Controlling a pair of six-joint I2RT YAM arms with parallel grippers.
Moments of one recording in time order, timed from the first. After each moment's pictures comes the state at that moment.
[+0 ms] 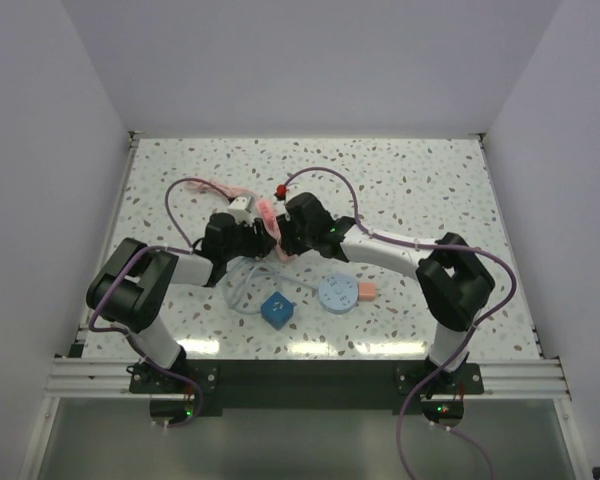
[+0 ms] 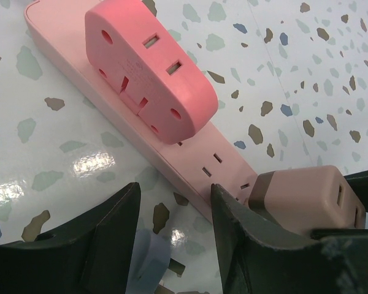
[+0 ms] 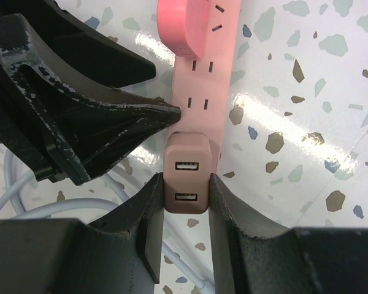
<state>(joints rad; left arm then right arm) -0.37 1.69 0.57 0.63 0.21 -0.36 0.83 1.81 1.25 -0.19 0.11 0.31</state>
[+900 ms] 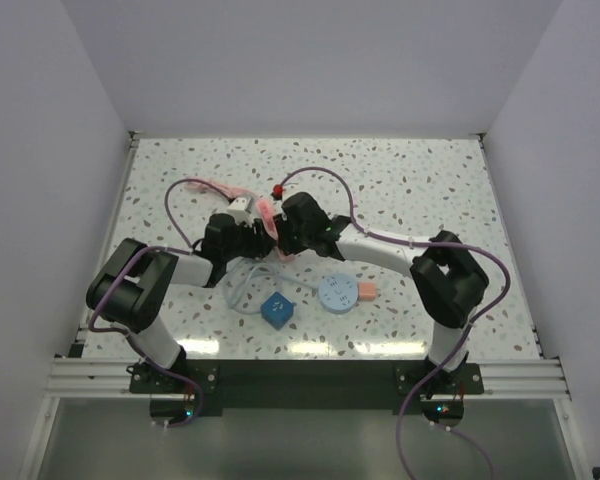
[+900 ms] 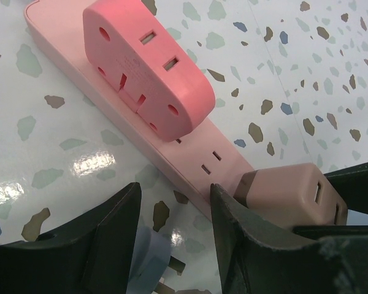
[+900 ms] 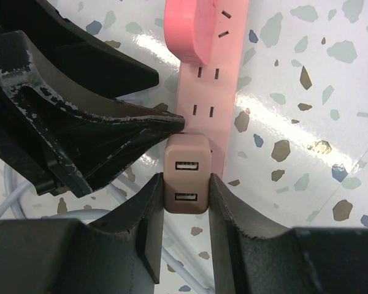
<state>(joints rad) -0.37 1.68 0.56 0.64 0.21 -0.36 0.84 1.85 1.28 -0.19 0.11 0.31</state>
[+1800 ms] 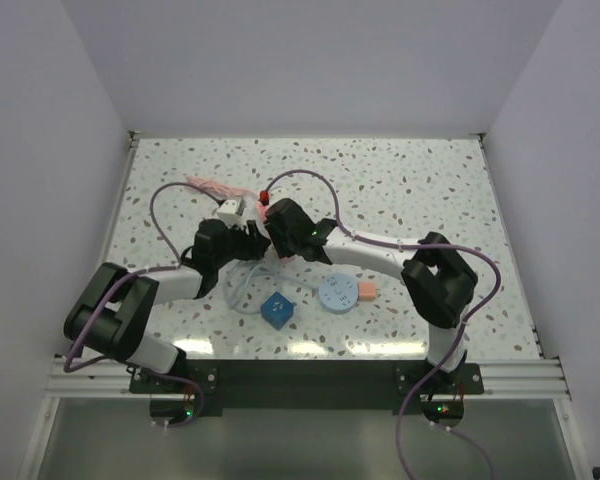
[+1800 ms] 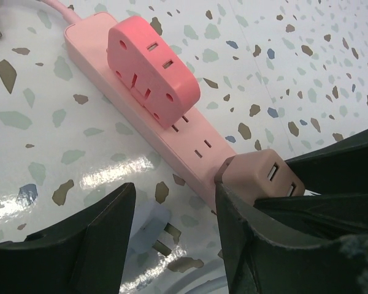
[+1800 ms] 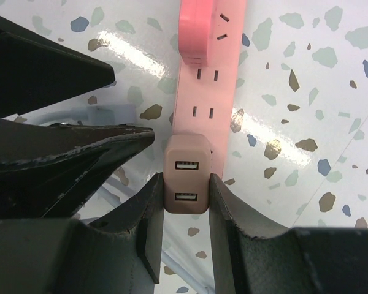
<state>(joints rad) -0.37 1.50 0.48 0.61 0.16 -0.35 0.91 1.90 1.36 -0.28 0.27 0.28</state>
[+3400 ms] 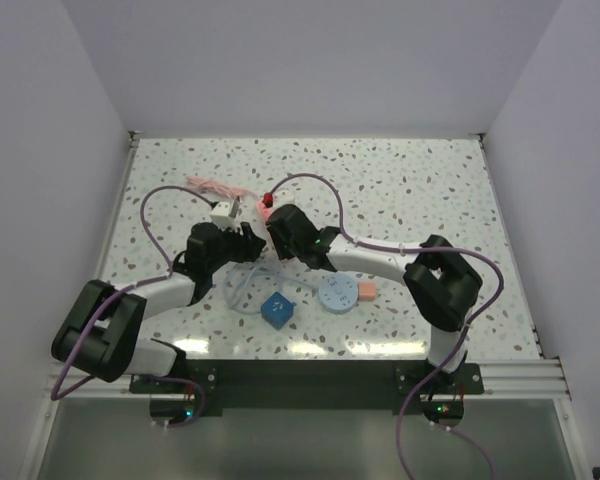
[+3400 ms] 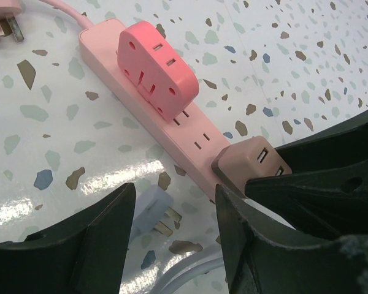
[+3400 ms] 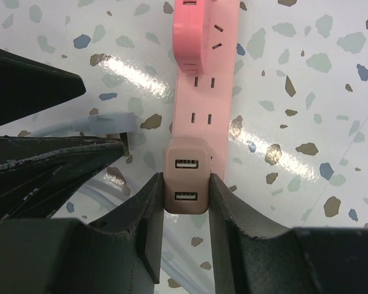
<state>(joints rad) -0.36 1.37 0.43 0.56 0.15 -0.35 0.92 1.88 1.27 -0.16 0.31 0.31</state>
